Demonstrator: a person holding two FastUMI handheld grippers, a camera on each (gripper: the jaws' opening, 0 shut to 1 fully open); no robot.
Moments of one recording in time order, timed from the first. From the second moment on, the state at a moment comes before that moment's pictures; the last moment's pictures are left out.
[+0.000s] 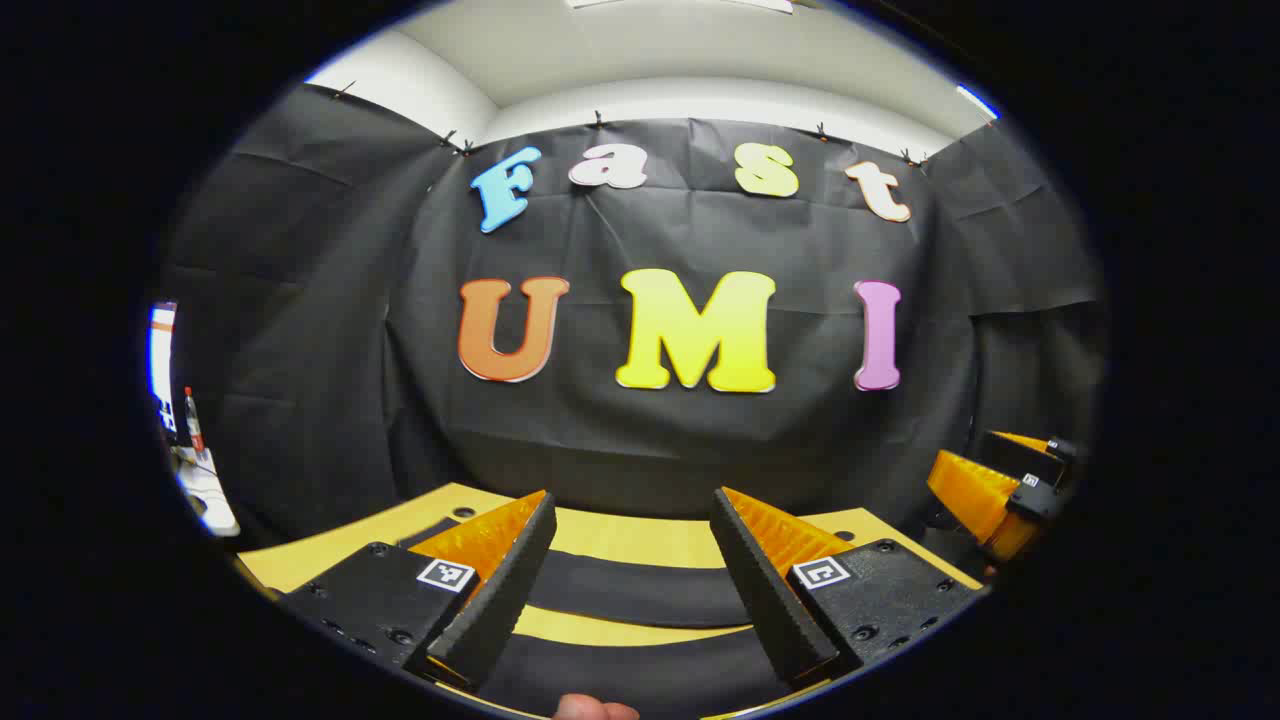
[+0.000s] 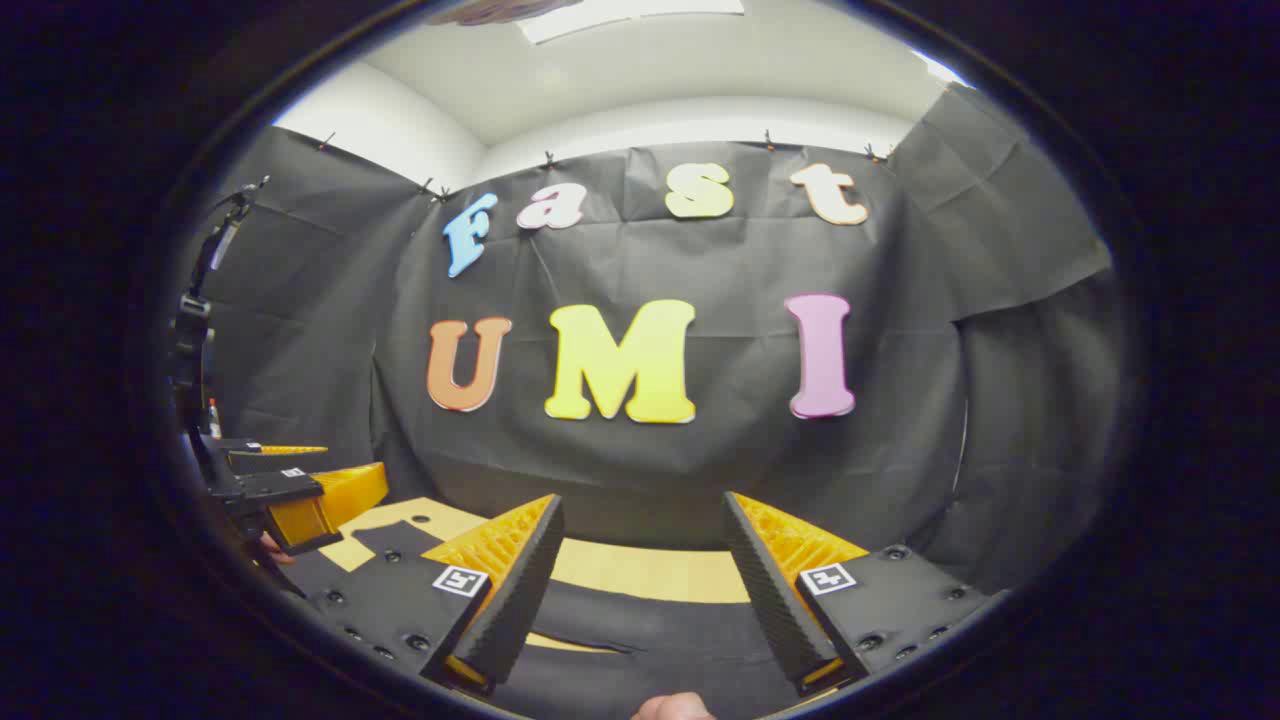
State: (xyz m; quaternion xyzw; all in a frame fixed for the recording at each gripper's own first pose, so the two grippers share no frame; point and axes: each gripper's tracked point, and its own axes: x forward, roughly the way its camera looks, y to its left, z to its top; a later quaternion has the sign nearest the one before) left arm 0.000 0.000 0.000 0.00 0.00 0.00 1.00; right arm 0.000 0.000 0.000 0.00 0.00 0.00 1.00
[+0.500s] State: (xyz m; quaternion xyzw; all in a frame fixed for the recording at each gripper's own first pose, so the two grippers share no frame) left arm 0.013 0.157 0.035 0.02 0.00 -0.01 1.00; right arm 0.024 0.144 0.031 0.00 0.03 -0.05 1.00
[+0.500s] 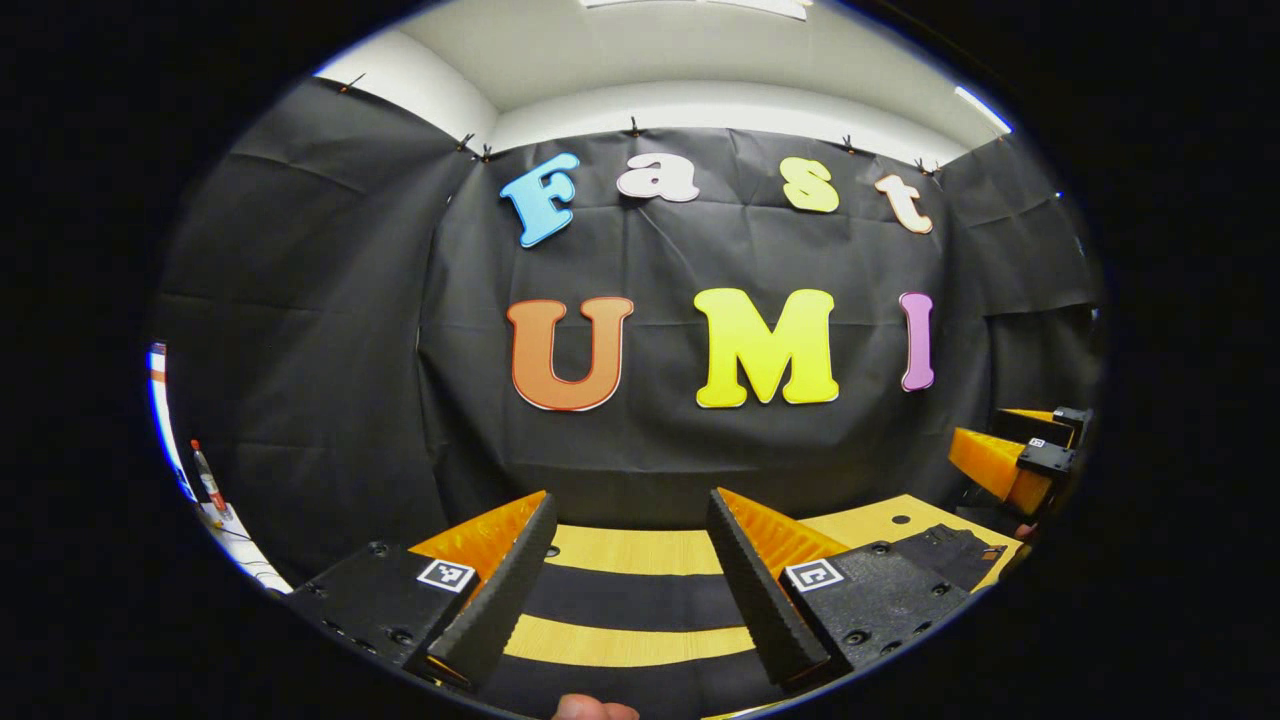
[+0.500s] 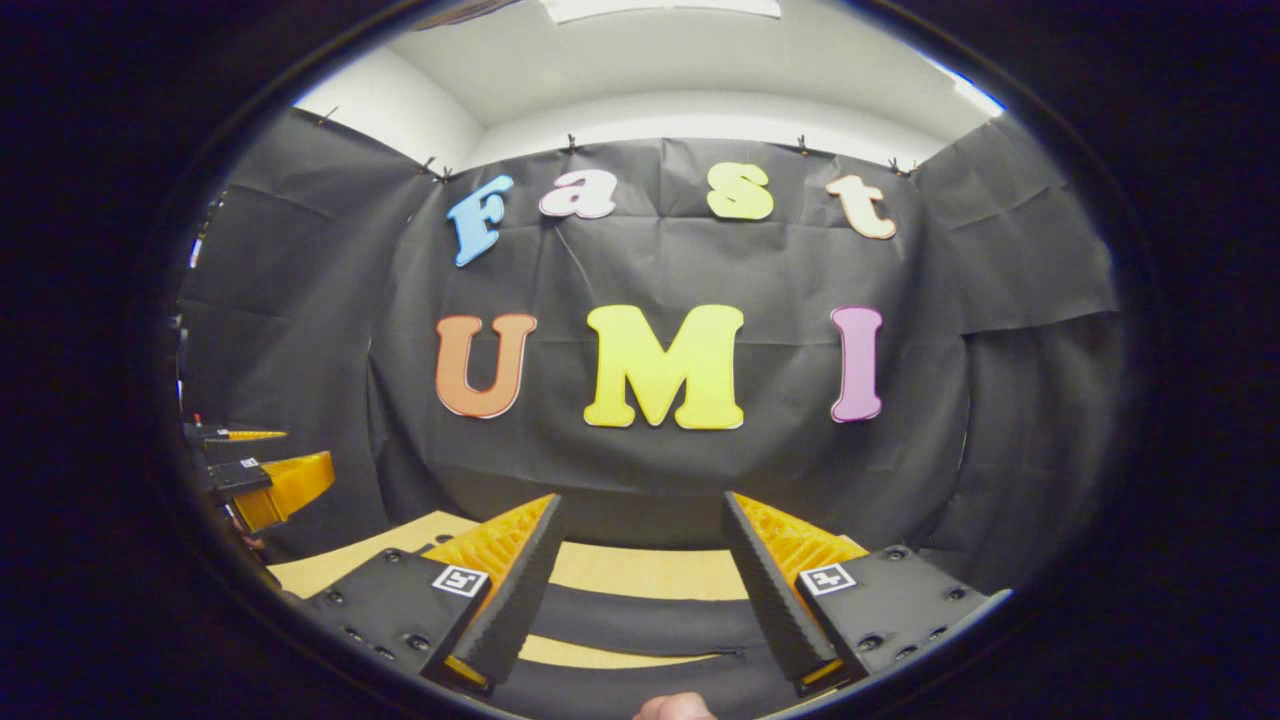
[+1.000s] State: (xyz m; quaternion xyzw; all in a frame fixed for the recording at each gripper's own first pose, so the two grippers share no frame) left arm 0.023 0.156 0.026 0.00 0.01 -0.03 1.00; right arm 0.035 0.135 0.030 -0.01 0.04 -0.07 1.00
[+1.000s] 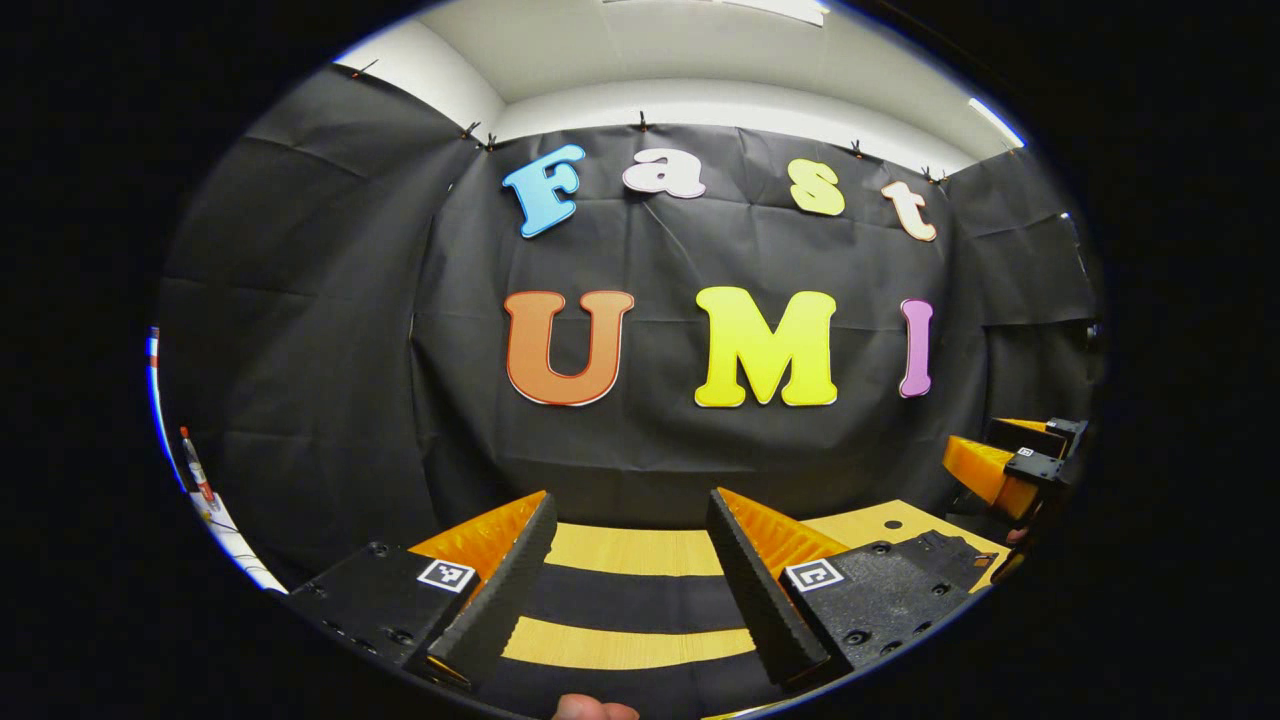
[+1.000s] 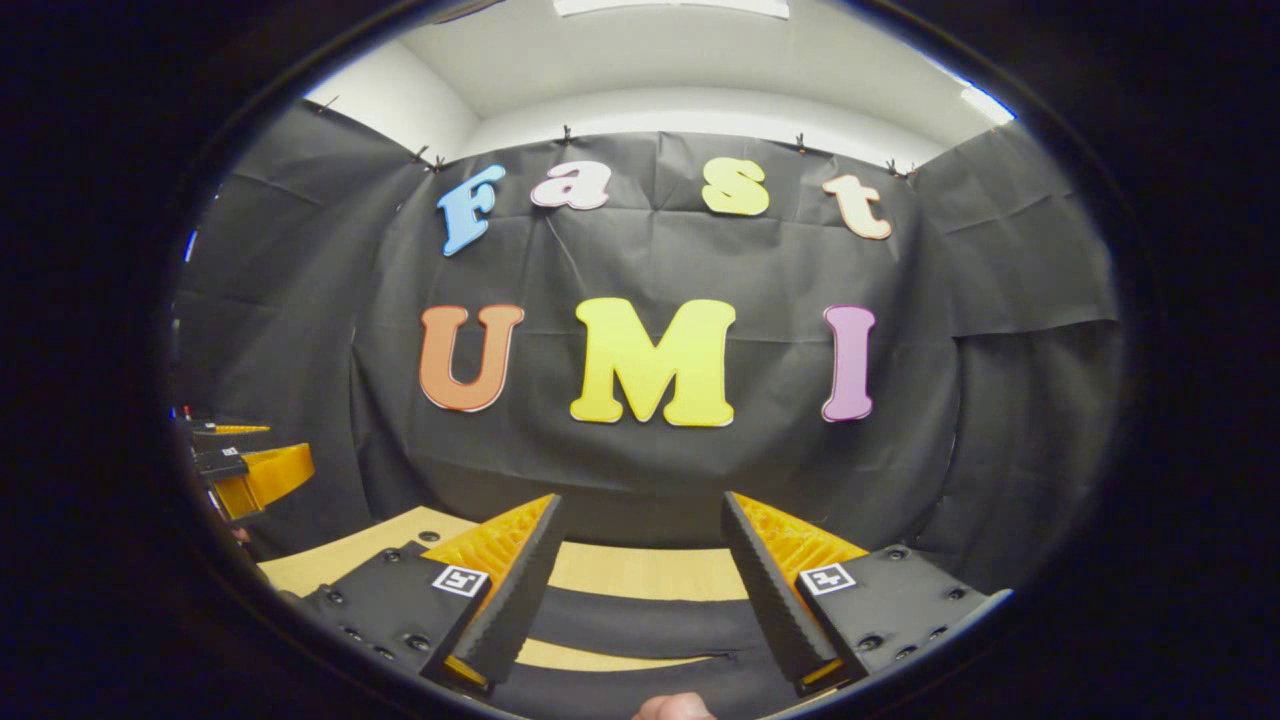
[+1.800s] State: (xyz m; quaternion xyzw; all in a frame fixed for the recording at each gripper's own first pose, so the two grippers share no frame) left arm -0.047 0.269 -0.142 -0.22 0.25 0.12 0.94; right arm -0.038 -0.115 -0.067 0.04 0.20 -0.20 0.96
